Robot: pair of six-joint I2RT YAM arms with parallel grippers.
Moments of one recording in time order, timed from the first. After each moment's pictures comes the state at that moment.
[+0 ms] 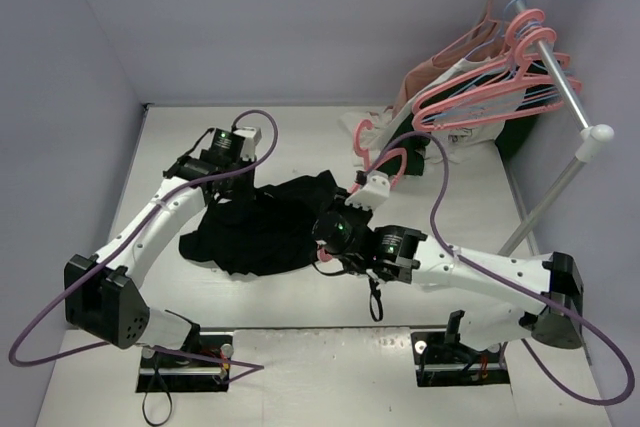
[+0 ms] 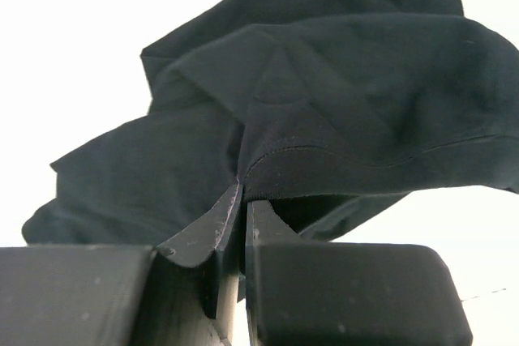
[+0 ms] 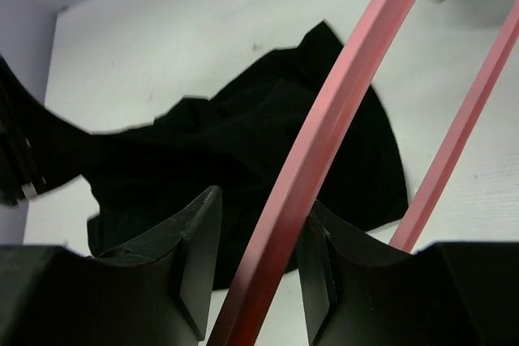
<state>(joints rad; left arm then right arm) -0.39 1.40 1.24 -0.77 0.02 -0.23 1.20 1.30 1.08 -0.47 0.94 1.11</state>
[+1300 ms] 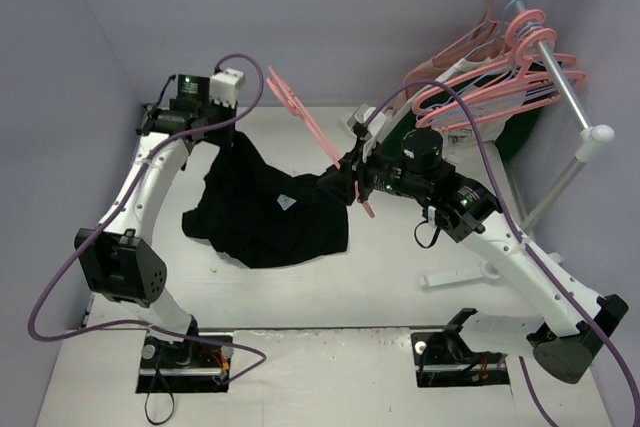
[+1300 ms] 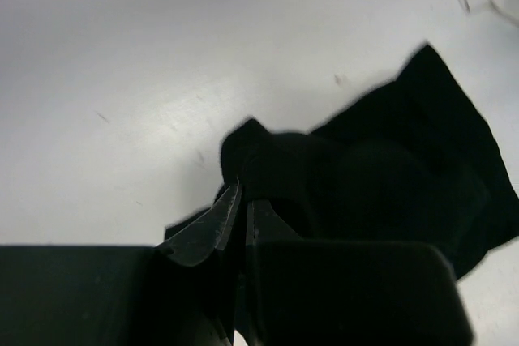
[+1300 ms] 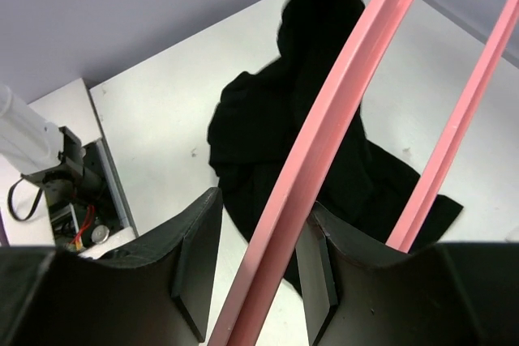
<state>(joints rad) -0.18 1.63 1.73 -0.78 0.17 0.13 0.72 1.16 1.27 -0.32 -0.39 0.08</state>
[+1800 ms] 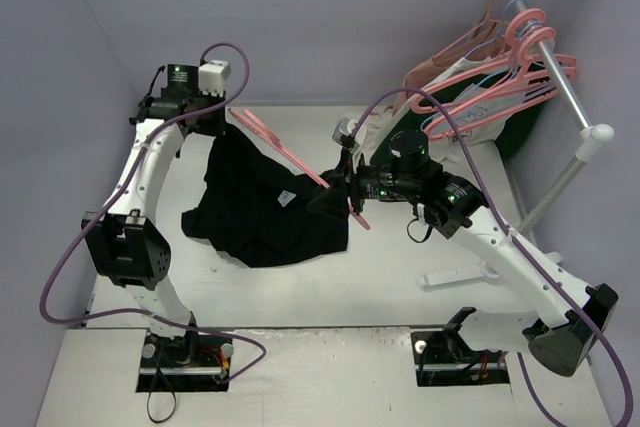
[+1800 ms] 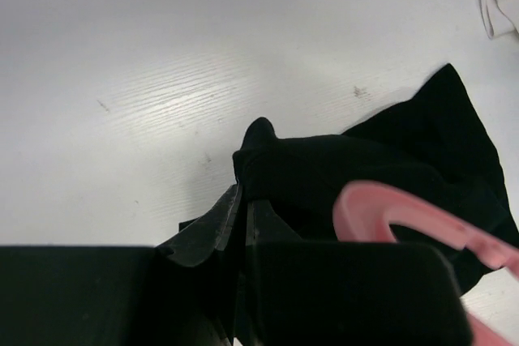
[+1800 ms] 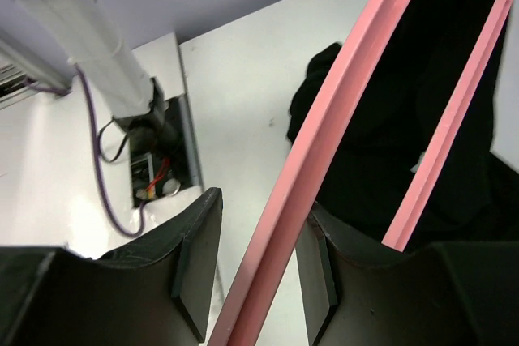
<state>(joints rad) -0.10 1.74 1.79 -0.80 0.21 0.07 0.72 1.21 1.24 -0.32 -0.65 0.10</state>
